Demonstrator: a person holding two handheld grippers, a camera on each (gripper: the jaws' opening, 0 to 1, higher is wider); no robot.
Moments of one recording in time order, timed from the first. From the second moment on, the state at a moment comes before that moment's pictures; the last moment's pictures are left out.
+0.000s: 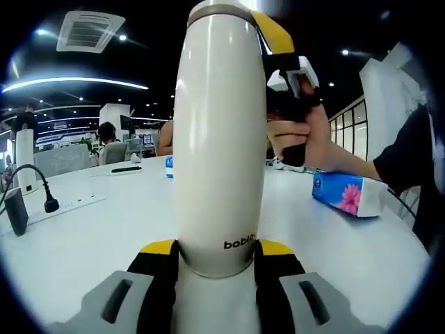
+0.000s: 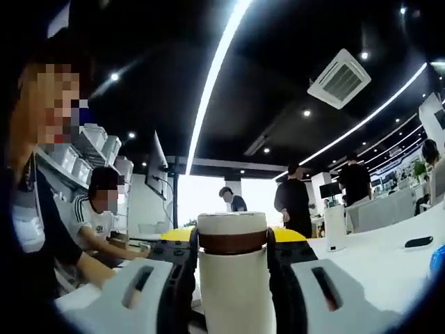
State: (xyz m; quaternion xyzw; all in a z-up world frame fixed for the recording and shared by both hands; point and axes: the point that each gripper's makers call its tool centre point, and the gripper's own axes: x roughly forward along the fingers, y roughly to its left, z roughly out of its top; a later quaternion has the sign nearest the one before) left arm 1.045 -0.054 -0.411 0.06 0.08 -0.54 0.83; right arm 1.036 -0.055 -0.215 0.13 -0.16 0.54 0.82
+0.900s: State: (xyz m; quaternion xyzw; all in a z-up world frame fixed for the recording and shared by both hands) left arm 1.053 -0.053 -0.410 0.05 0.08 -0.55 0.83; right arm 1.035 -0.055 -0.215 0.14 -0.16 0.60 0.77
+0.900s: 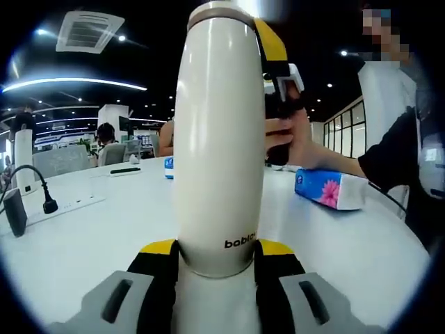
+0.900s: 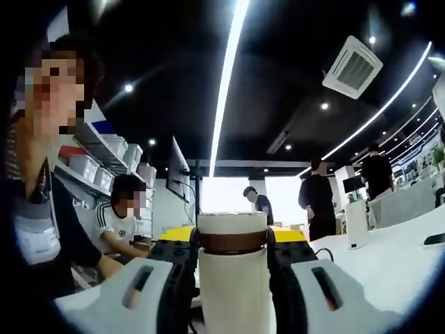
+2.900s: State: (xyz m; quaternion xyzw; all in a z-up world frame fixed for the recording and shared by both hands) left arm 1.044 -0.053 -0.409 0.06 0.07 -0.55 0.83; right arm 1.026 -0.050 -0.217 0.02 -0.17 0.32 0.93
